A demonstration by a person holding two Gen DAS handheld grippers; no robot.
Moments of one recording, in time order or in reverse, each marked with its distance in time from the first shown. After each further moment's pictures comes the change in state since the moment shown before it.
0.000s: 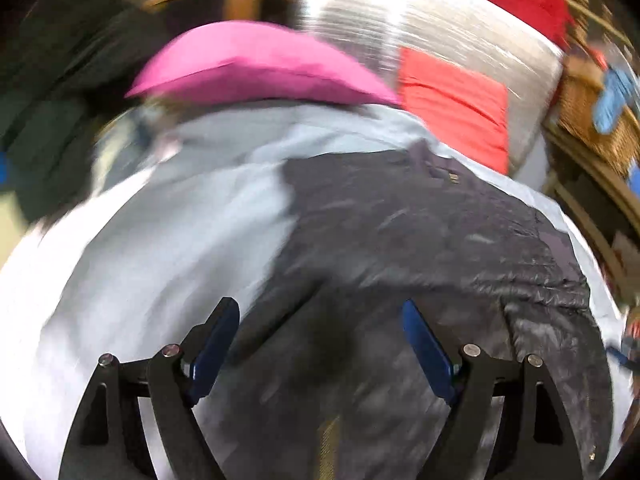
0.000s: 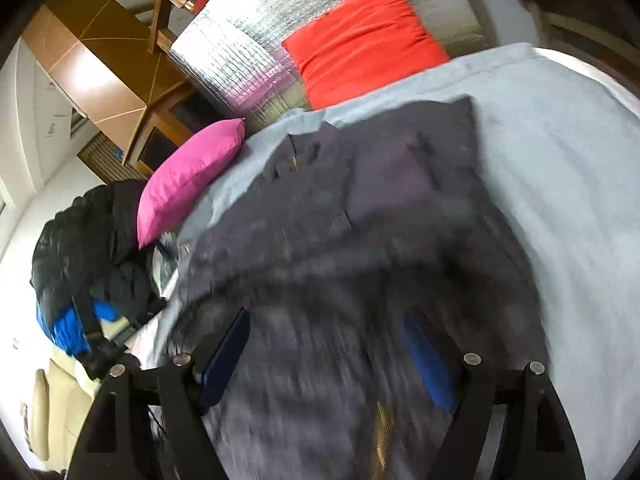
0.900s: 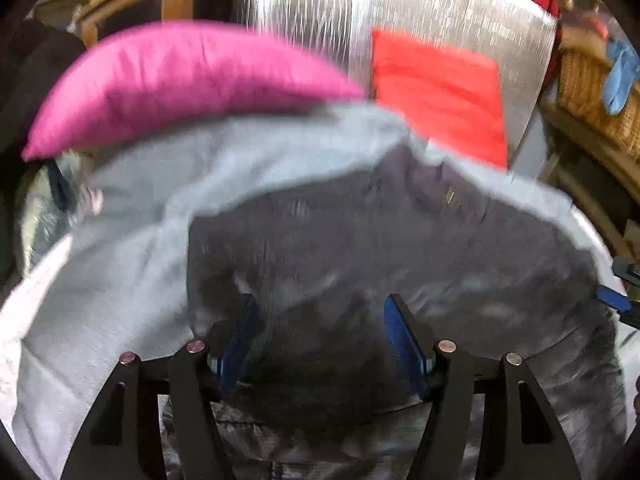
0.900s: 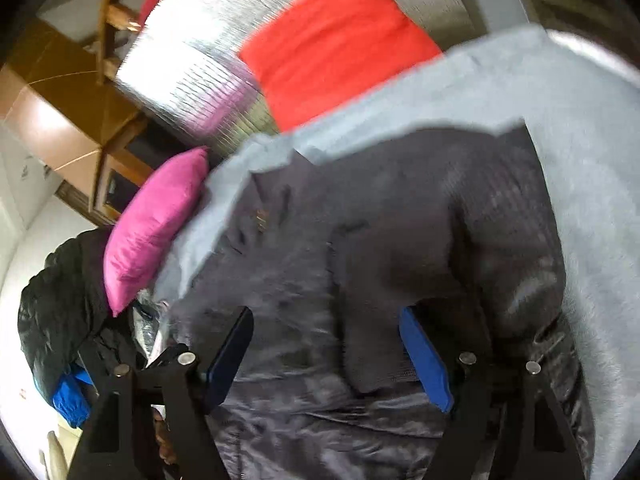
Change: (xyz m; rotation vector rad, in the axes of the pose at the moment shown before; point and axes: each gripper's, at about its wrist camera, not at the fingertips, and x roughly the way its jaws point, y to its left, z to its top) left arm 0.101 -0.094 0.084 0.153 -0.031 -0.046; right arm 0.114 0.003 0.123 0.093 -0.022 -0.005
